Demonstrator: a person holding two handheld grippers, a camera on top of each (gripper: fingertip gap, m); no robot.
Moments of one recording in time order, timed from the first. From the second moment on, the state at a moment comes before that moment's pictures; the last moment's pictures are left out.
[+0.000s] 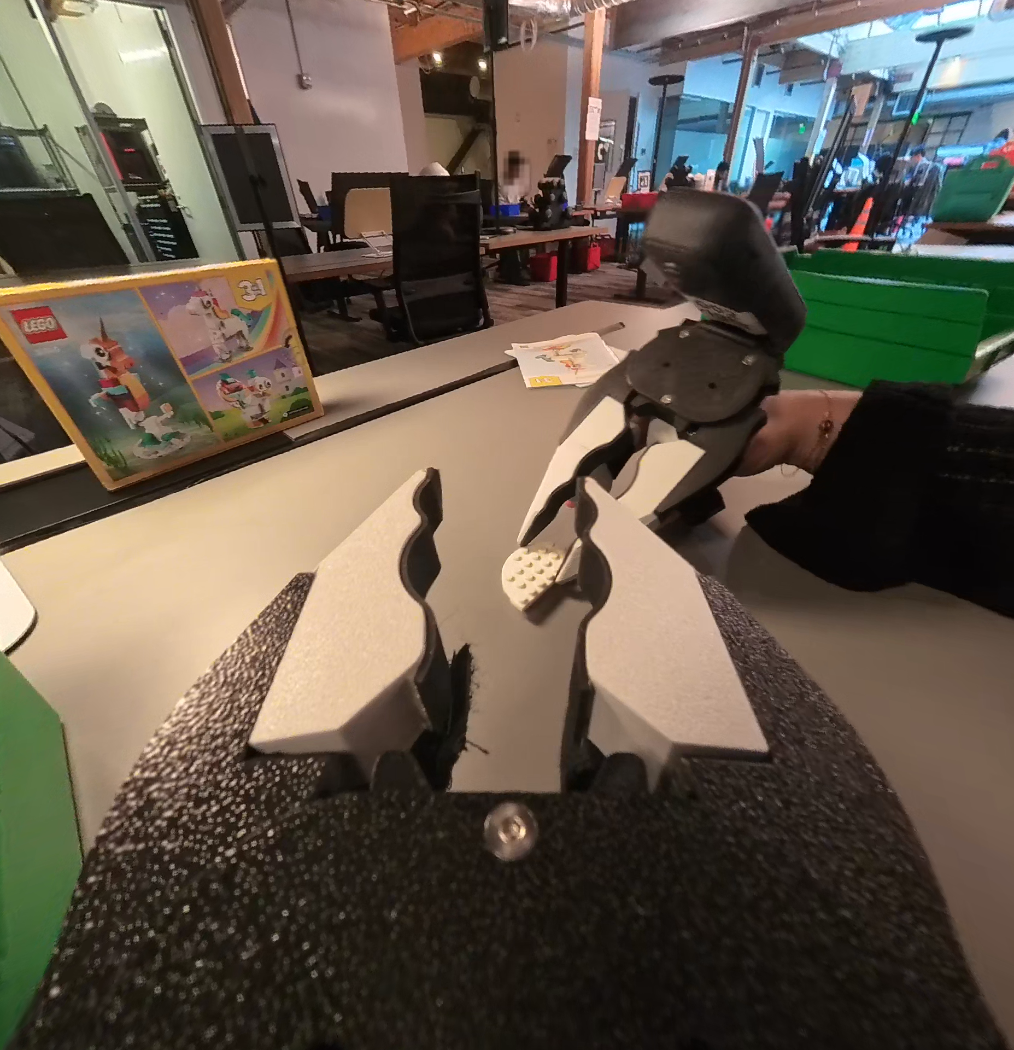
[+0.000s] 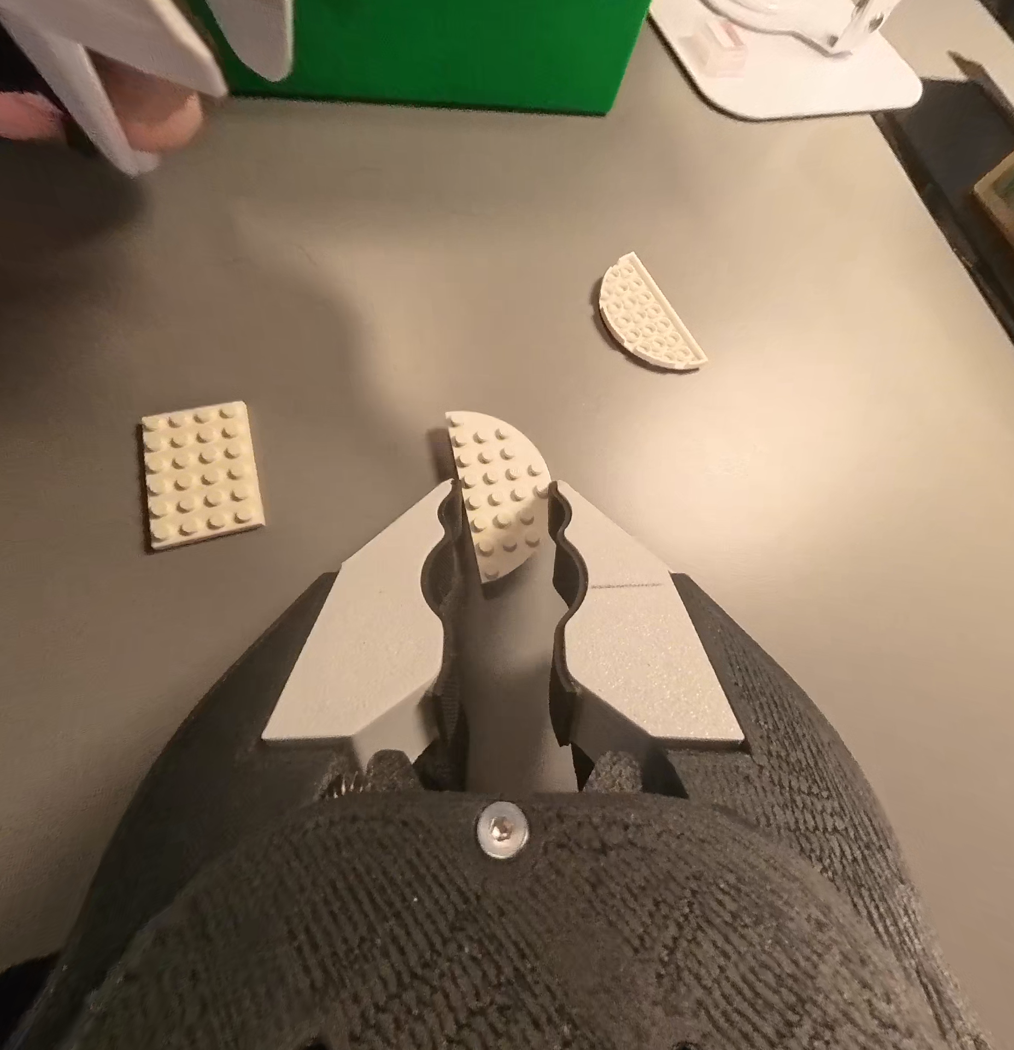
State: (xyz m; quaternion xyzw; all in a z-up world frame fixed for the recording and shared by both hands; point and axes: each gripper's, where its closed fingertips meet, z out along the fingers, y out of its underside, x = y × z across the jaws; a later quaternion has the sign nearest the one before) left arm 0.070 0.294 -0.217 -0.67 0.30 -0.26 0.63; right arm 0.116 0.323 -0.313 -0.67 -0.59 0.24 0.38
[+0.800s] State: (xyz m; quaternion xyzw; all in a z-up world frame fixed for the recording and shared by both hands) left arm 0.100 0.247 -0.191 -0.54 0.40 -0.28 0.68; right arm 0.134 0.246 -0.177 -0.42 -0.44 0.73 0.32
